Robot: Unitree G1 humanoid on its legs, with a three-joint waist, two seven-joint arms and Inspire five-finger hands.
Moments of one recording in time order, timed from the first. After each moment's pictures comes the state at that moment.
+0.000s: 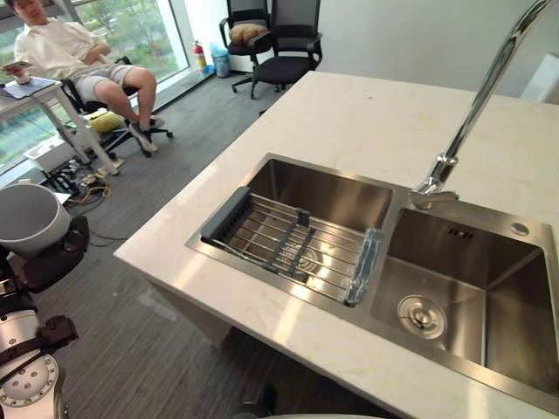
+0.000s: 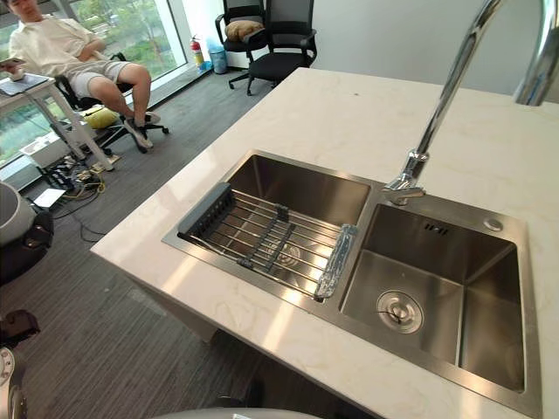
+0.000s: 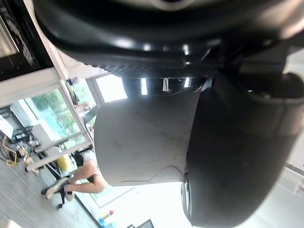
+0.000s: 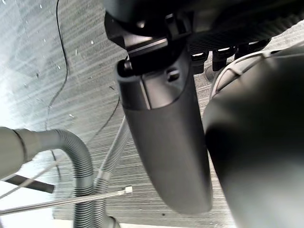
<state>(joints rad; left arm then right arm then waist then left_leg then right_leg) 0.32 0.40 0.57 -0.09 -0.16 -0.35 0.24 0.22 -0.23 -0.15 1.16 0.55 0.20 0.11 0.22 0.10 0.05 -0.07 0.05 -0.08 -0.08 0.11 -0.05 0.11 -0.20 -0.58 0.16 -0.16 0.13</state>
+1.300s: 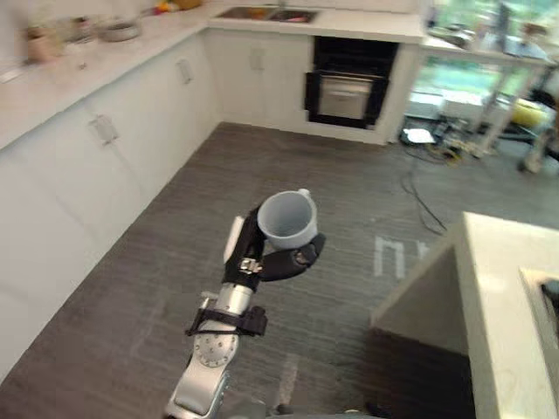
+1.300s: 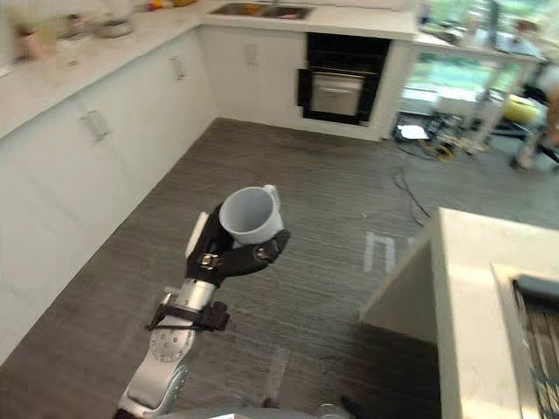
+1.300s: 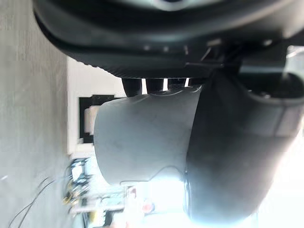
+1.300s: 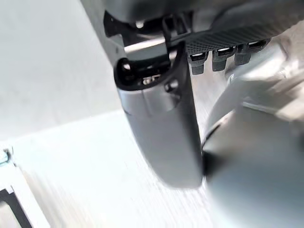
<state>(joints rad) 0.11 0.19 -0.44 -0.19 -0.06 -0.19 0.06 0.17 -0.15 -0.36 1.18 0.38 0.25 0.20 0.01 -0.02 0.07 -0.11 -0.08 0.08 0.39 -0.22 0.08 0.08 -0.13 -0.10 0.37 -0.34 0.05</state>
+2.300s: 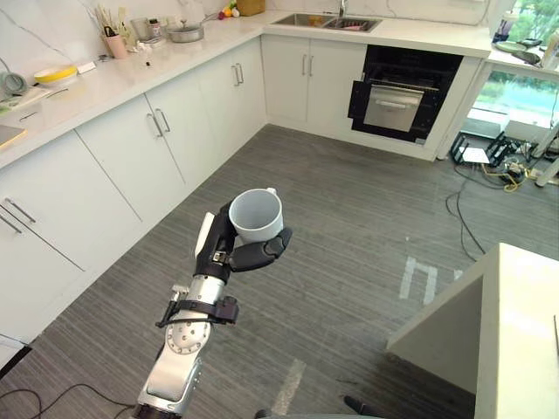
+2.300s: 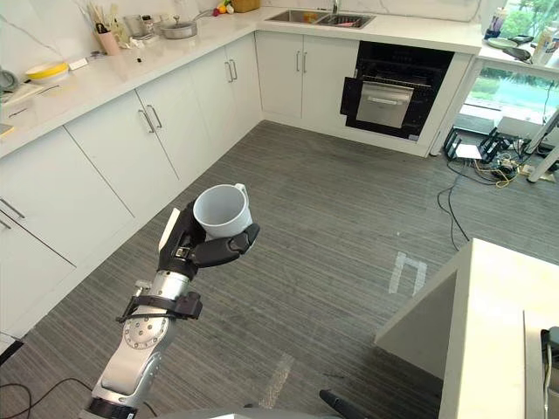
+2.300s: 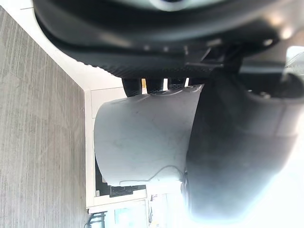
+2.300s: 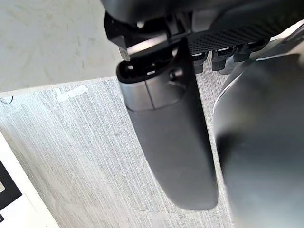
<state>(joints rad) 0.12 0.22 -0.21 -0.19 -0.16 -0.15 0.09 0.17 -0.16 -0.19 1.12 0.52 0.20 0.19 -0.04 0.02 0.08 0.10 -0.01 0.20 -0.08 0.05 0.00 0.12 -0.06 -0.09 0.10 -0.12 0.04</state>
